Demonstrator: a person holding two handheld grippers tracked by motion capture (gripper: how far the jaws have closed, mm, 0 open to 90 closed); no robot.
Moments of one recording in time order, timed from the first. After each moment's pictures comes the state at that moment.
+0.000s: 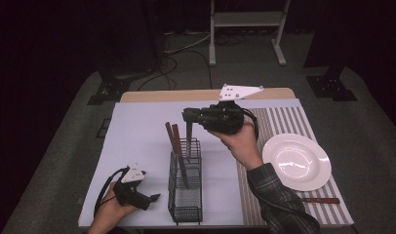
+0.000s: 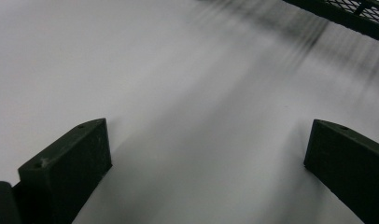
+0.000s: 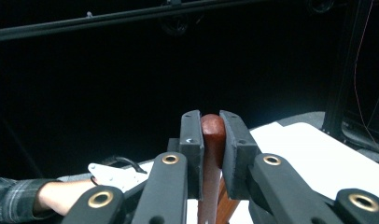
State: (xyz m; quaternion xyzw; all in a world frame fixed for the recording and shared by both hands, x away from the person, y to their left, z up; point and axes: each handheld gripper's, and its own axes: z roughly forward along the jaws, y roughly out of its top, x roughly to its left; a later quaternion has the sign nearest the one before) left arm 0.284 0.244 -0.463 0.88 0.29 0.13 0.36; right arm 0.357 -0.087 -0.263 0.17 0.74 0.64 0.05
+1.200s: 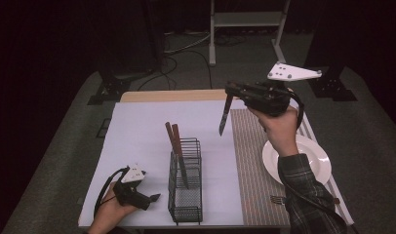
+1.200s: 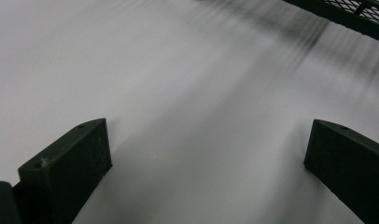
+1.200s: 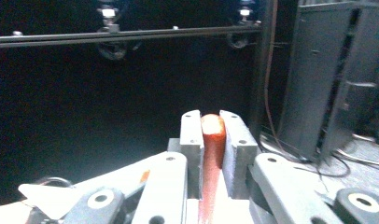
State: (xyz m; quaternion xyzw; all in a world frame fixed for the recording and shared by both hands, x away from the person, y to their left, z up) left arm 0.284 0.244 -0.463 0.88 0.29 0.13 0.36; right arm 0.361 -0.177 -0.225 0.23 0.71 0.64 0.18
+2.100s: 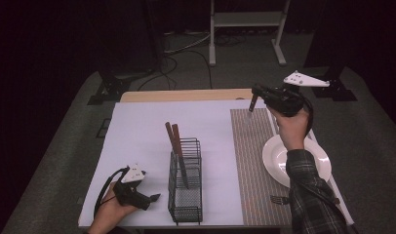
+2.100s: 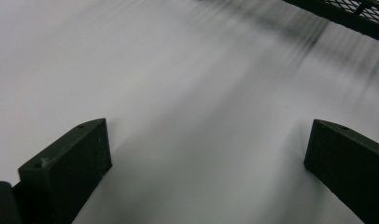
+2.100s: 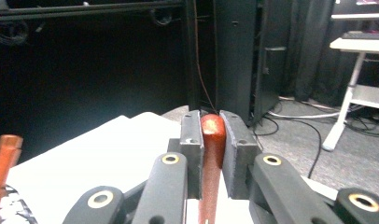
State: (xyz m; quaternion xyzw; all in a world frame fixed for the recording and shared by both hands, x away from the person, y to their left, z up) left arm 0.284 0.244 -0.463 0.88 0.29 0.13 0.36; right arm 0.413 -0.237 -0.291 0.35 0.68 0.60 0.24
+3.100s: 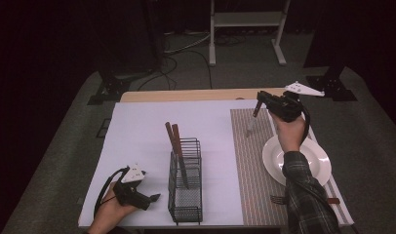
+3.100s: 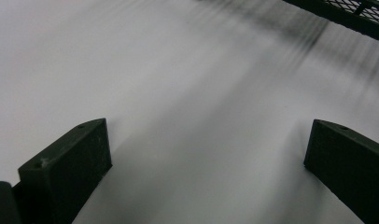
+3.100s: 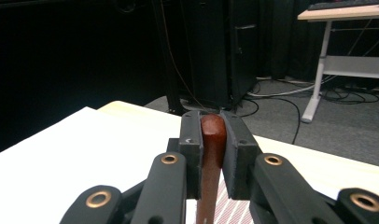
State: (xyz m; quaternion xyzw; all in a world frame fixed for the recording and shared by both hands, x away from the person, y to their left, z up) left arm 0.284 0.244 -0.463 0.88 0.29 0.13 0.36; right arm 0.436 -0.257 -0.342 0.42 0.66 0.58 0.24
